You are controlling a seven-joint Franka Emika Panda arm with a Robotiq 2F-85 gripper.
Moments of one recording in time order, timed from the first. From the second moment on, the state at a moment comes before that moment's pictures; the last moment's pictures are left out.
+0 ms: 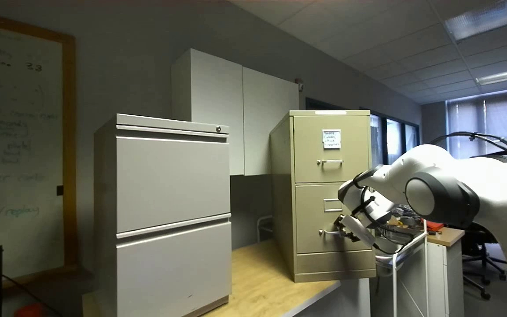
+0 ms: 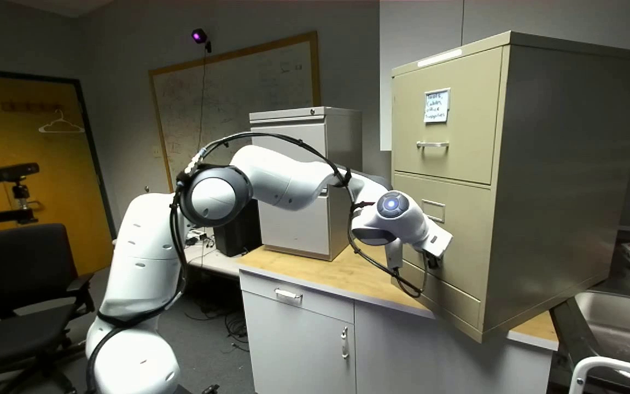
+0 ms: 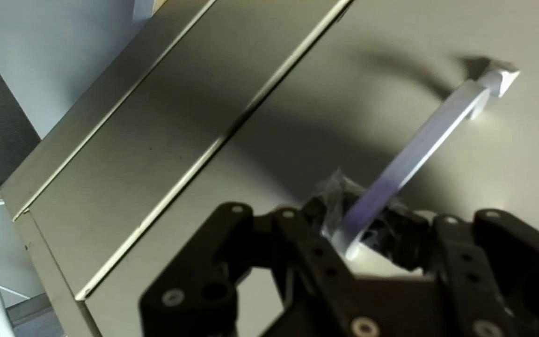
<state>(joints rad) -0.16 0.34 -0.42 -1.77 1.14 2.76 -0.19</state>
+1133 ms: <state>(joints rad) -0.18 0.26 -0.37 -1.87 1.33 2.79 -0.52</state>
